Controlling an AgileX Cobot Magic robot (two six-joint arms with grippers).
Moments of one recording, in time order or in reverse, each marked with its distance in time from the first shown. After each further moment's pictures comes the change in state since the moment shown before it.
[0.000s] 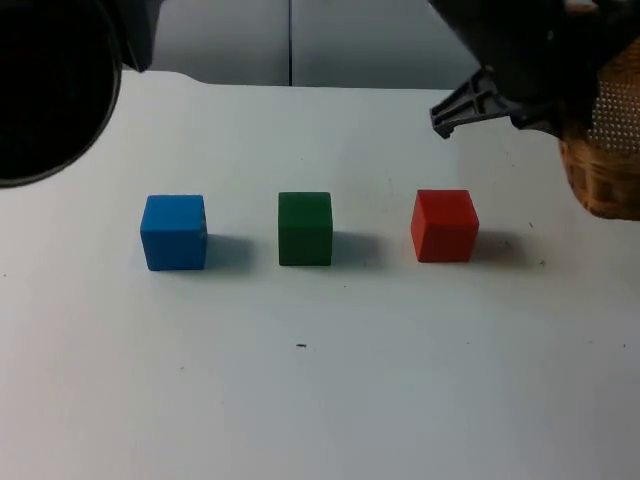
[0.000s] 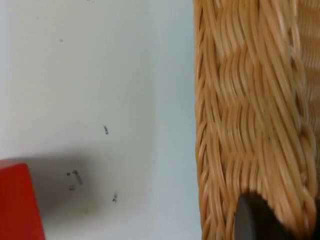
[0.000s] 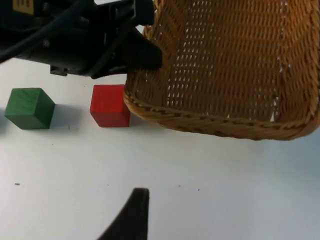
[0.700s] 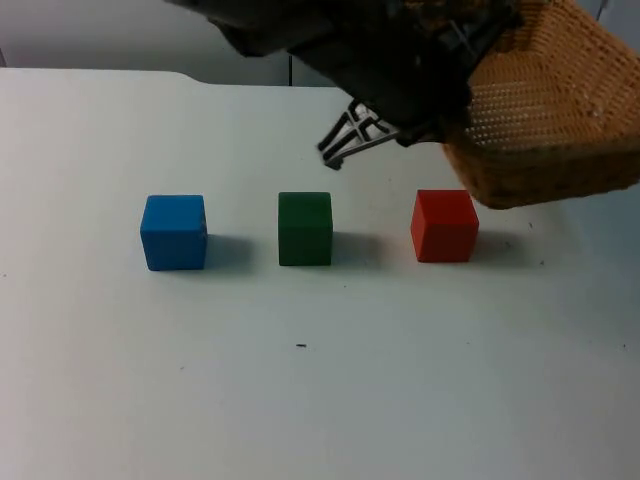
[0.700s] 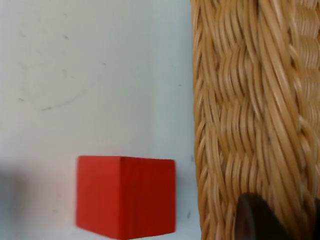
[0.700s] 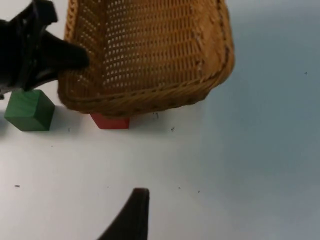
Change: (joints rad) right arm 0.000 0.000 0.000 0.000 -0.006 -0.002; left arm 0.090 -0.344 0.730 -0.214 -0.468 0.116
